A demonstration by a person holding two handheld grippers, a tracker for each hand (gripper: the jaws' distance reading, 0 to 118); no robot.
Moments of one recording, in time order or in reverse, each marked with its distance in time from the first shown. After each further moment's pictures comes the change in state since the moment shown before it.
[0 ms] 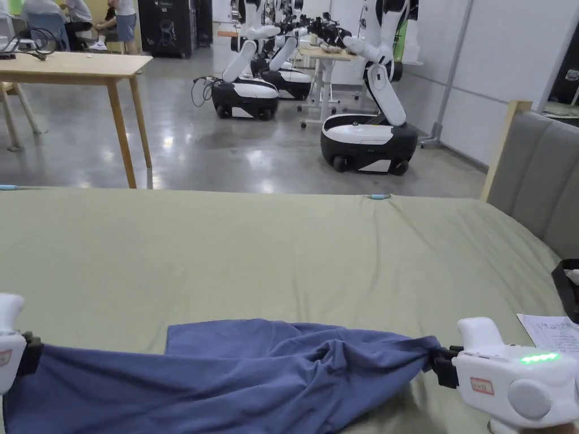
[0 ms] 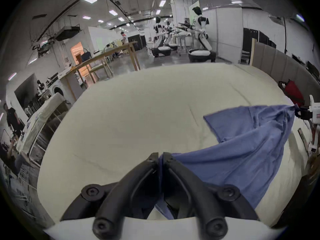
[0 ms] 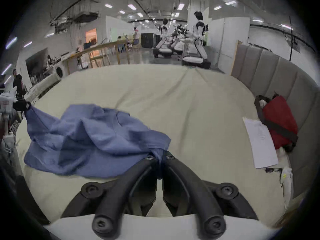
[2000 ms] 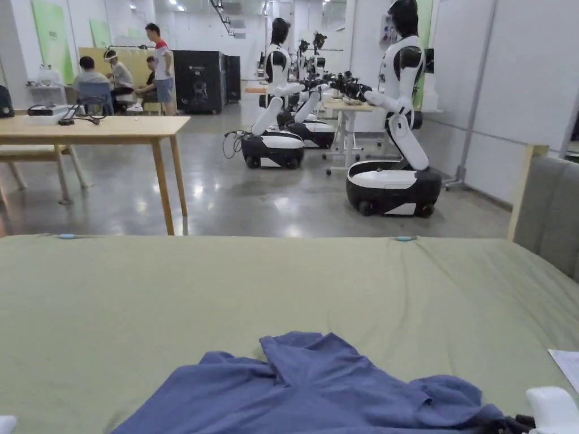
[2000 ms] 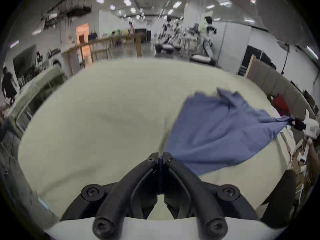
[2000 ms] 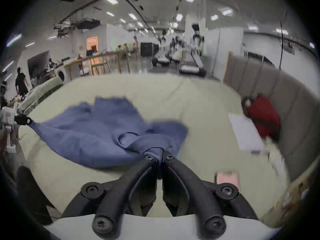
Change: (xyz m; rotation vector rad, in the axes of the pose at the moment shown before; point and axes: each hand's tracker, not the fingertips) left arm -0.043 -0.145 0.050 -0.112 -0.125 0.212; right arm -0.019 -0.088 0.076 -0.012 -0.040 -0.024
